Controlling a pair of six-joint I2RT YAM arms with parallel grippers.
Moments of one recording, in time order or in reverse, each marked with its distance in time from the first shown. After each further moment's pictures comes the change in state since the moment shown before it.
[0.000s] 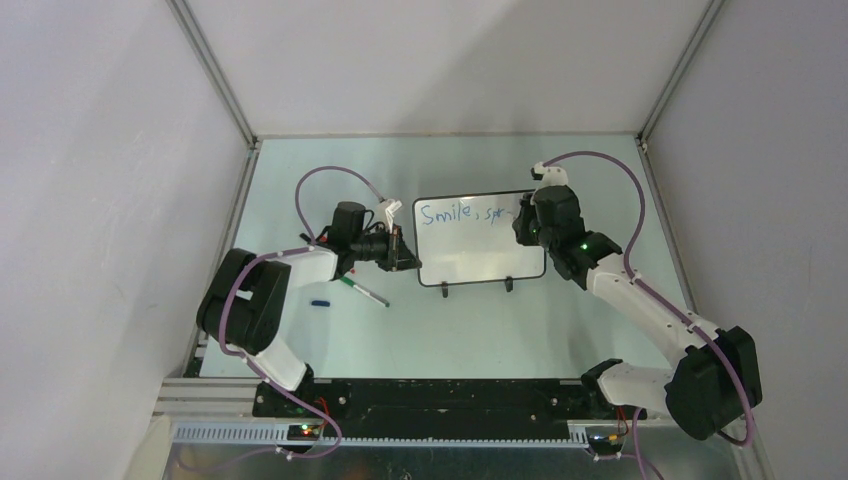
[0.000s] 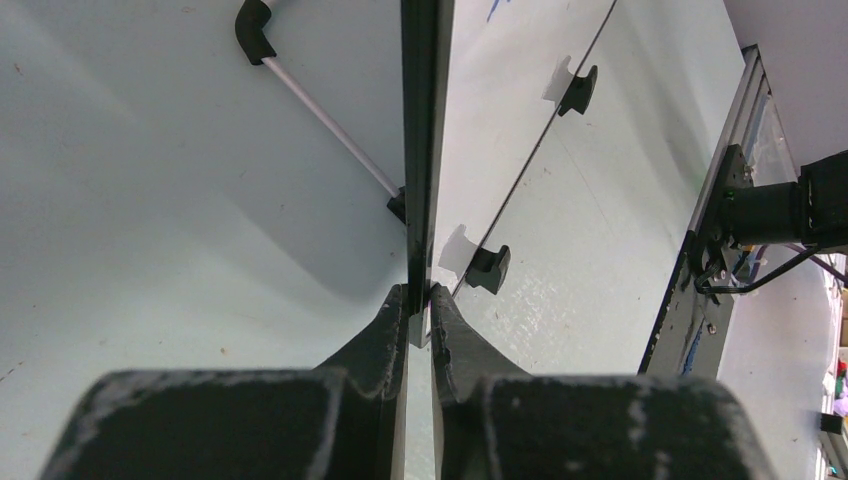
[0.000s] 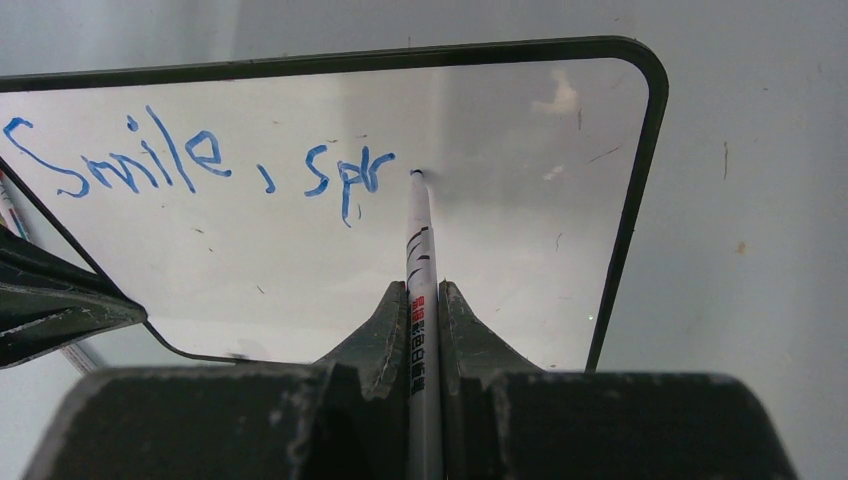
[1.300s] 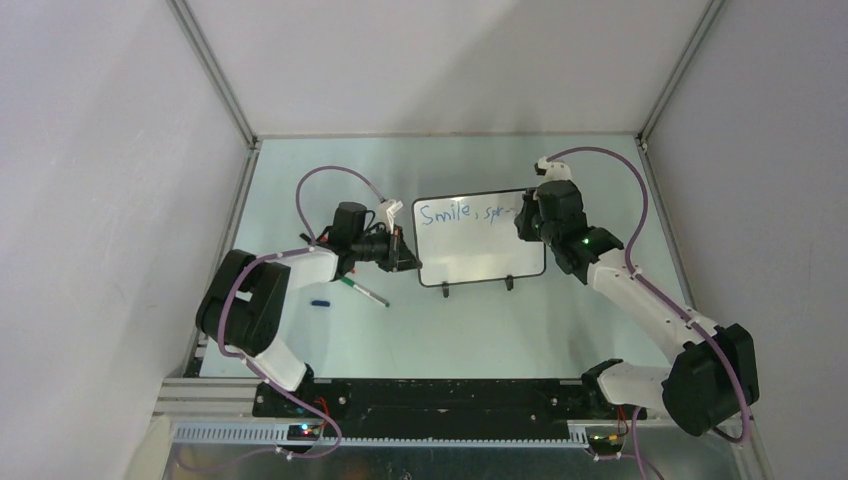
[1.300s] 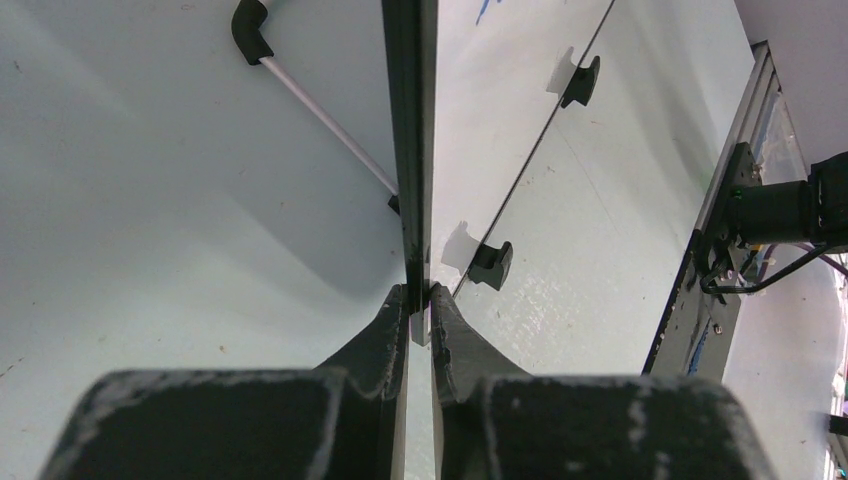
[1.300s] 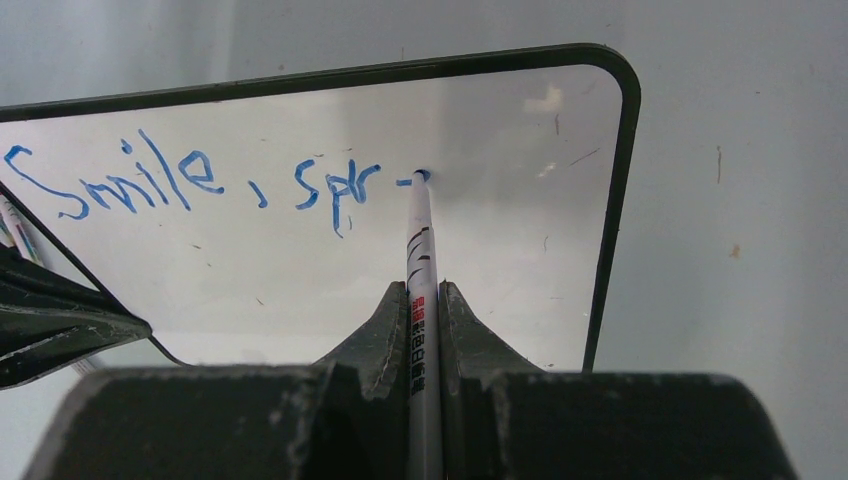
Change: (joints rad) left arm -0.012 -0.008 0.000 -0.014 -0.018 0.008; right arm -0.029 0.019 0.030 -0.013 -0.018 0.008
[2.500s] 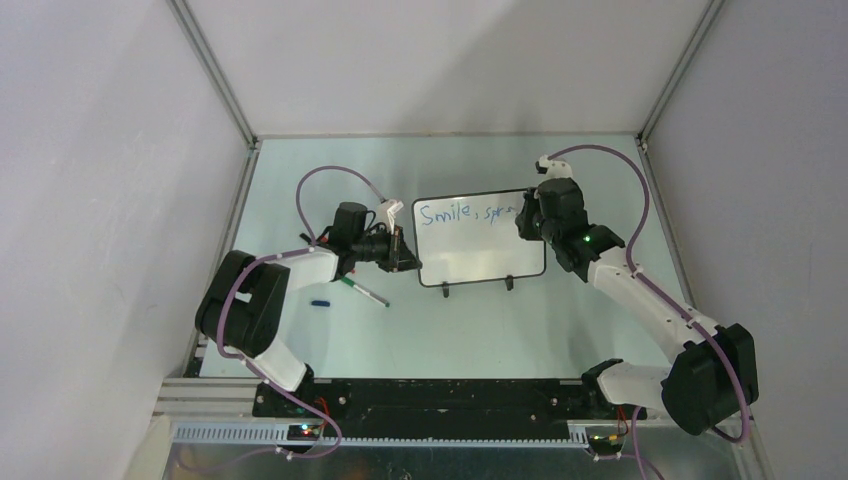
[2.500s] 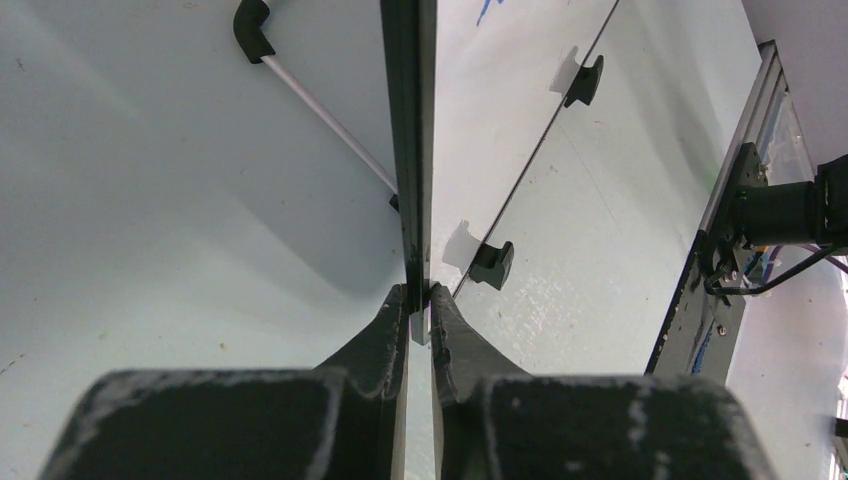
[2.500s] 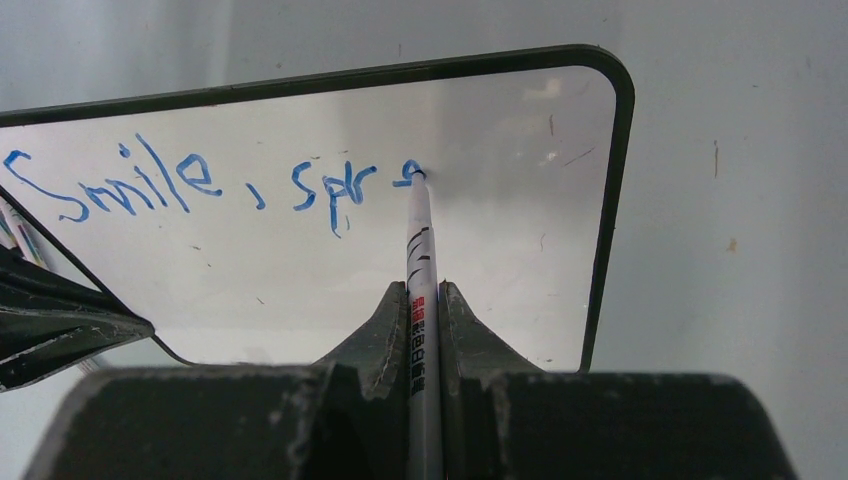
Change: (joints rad) left arm -0.006 -0.007 0.000 -0.010 -0.014 0.002; right arm -0.006 0.004 0.020 -0.025 -0.006 0.006
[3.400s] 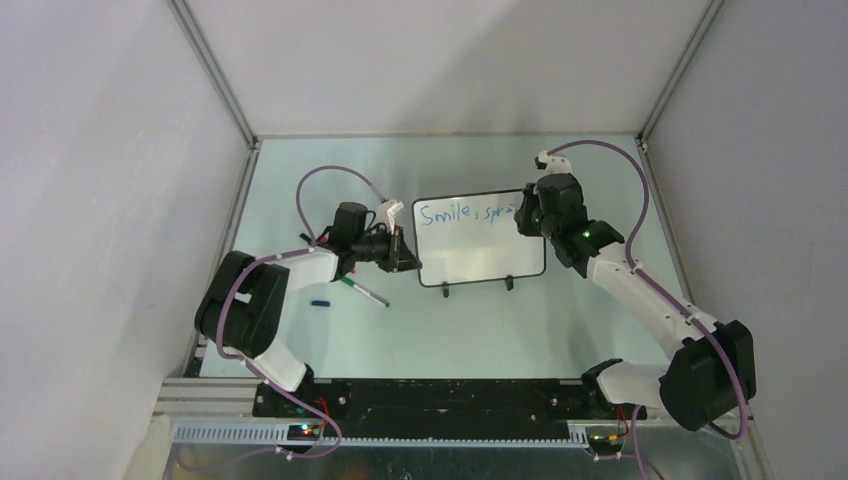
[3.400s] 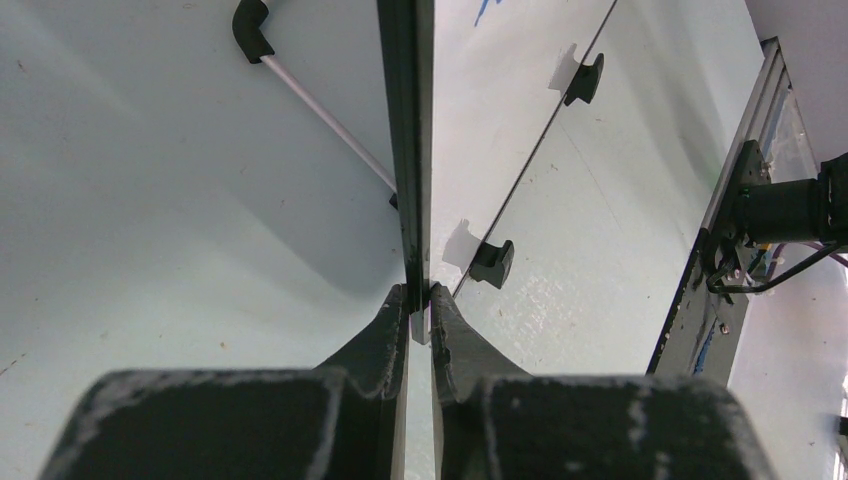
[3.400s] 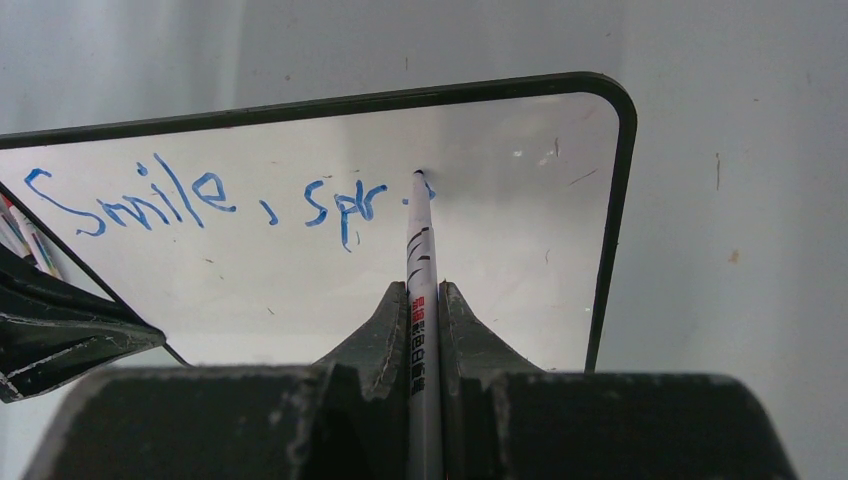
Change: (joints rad) left arm -0.001 -0.004 0.000 -0.006 -0.002 0.008; right arm -0.002 0.019 0.035 -0.013 -0.004 0.002
